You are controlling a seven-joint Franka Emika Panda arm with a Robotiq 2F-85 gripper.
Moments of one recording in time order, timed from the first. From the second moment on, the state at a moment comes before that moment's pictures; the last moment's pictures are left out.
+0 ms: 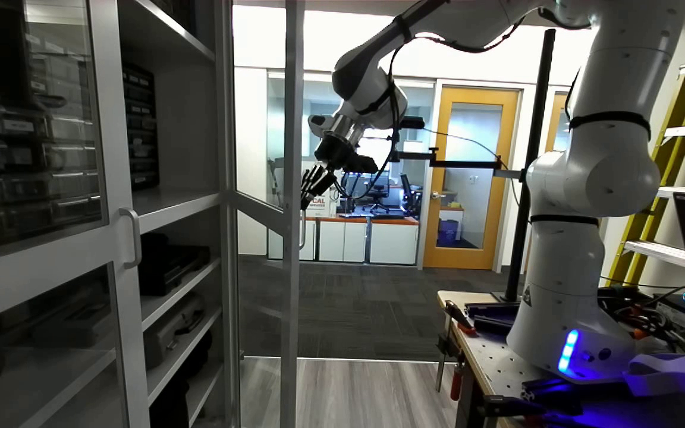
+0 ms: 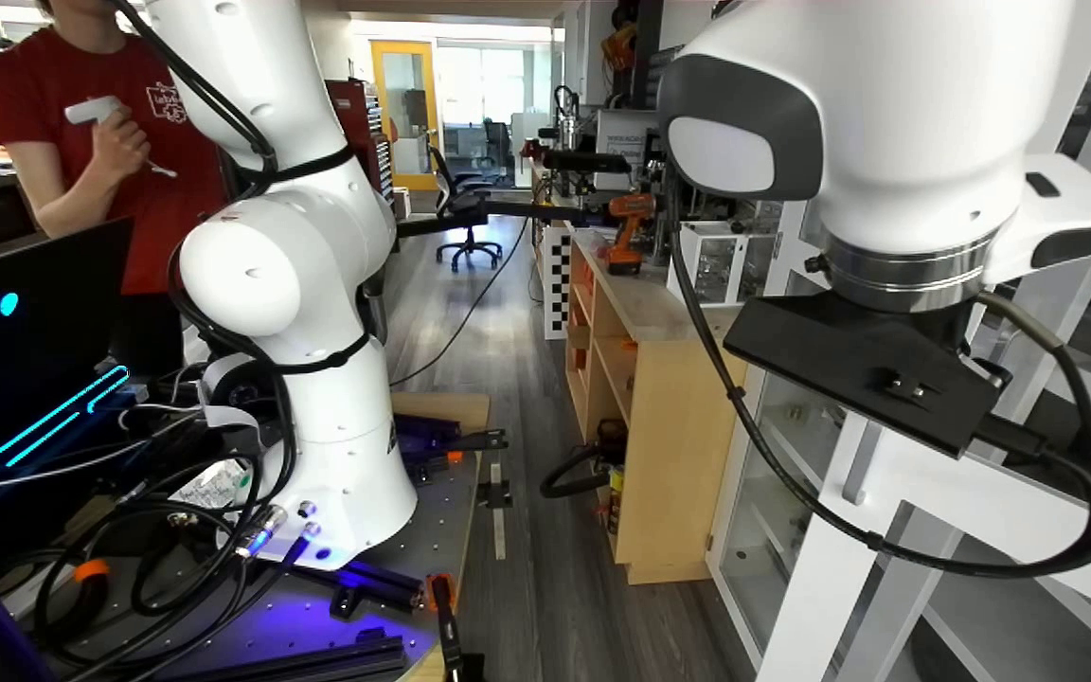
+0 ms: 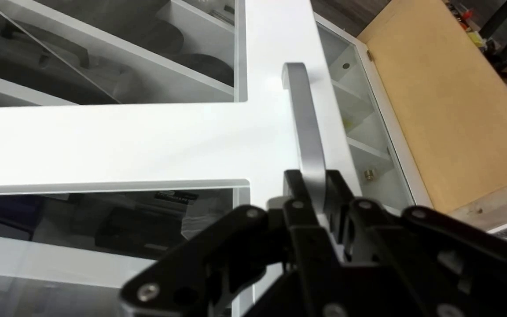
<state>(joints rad) -0.10 -0.17 -0.32 -2.43 0.73 2.44 -1.56</state>
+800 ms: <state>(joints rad) -0.07 -0.05 -0.17 -2.35 0.90 2.62 -1.44</state>
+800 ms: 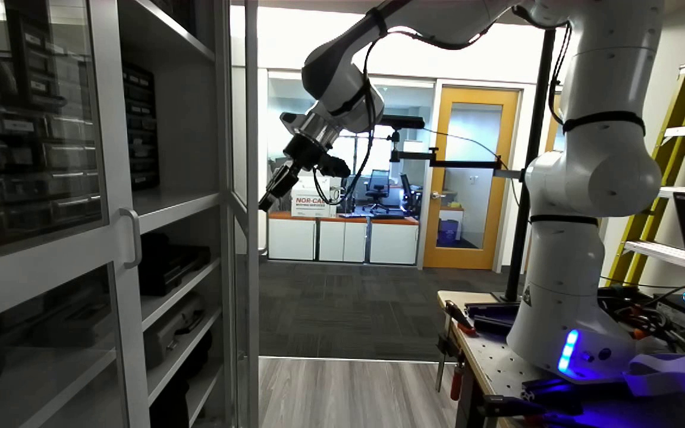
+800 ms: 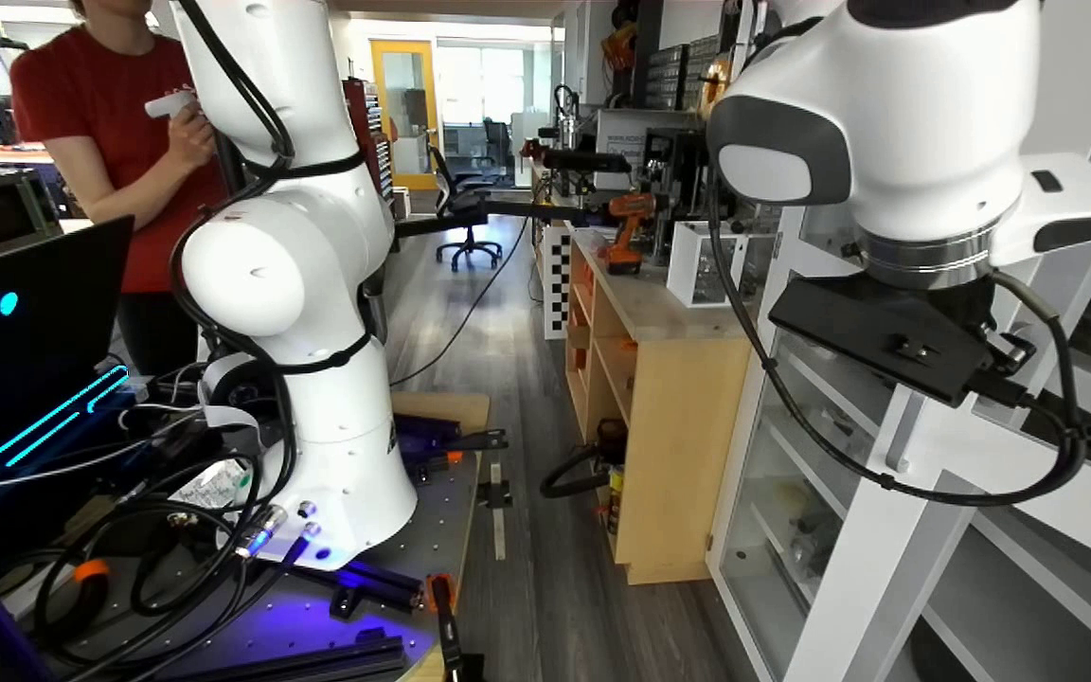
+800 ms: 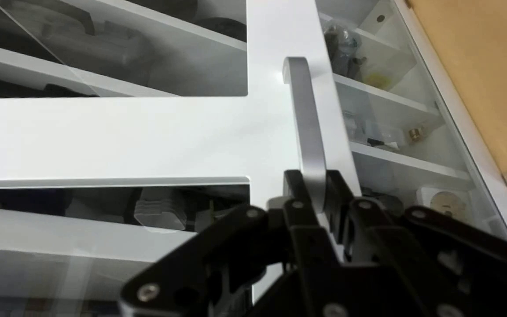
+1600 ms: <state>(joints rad) -0.01 0.22 -0.07 -2.05 0.93 2.79 -1.14</state>
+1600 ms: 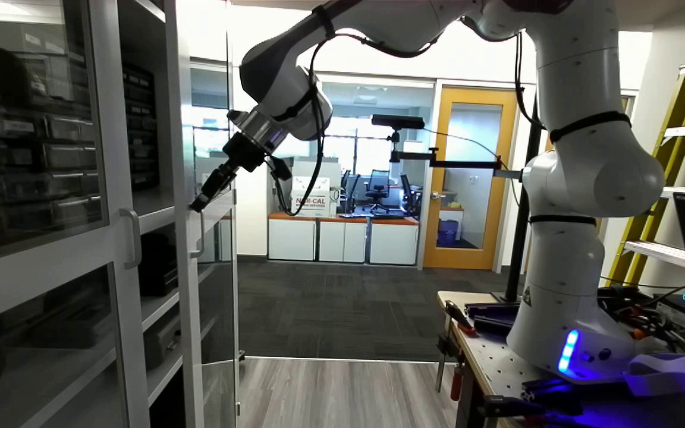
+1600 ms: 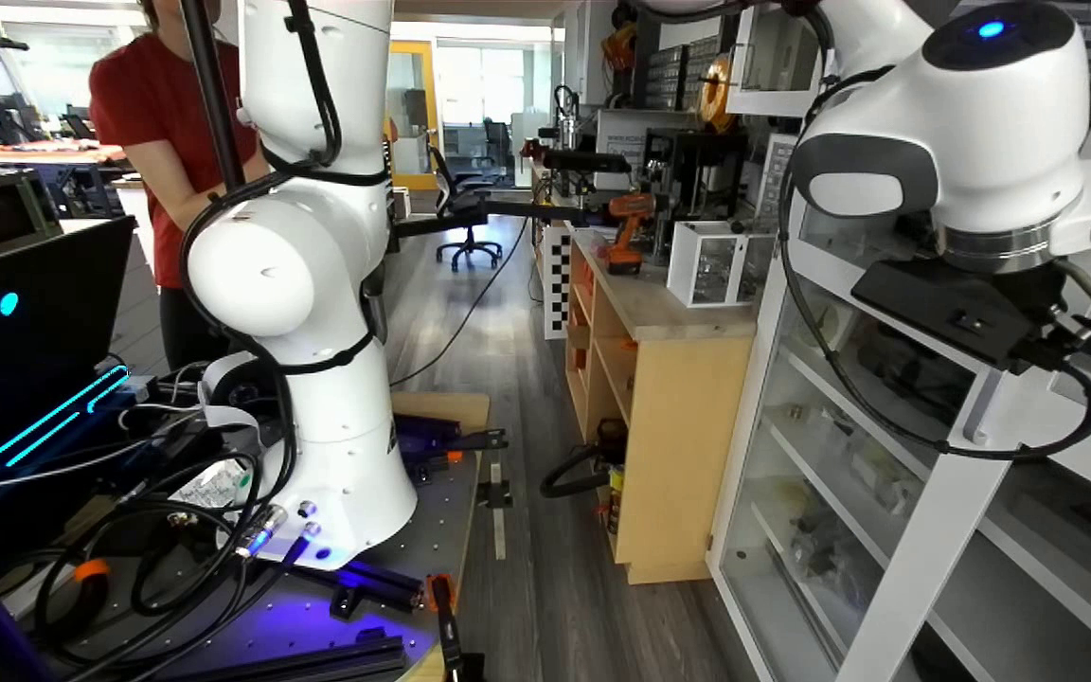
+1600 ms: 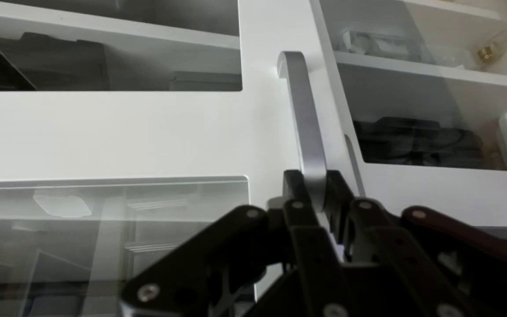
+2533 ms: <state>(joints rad) 0.01 0.44 -0.07 -1.77 0.80 2.80 -0.88</state>
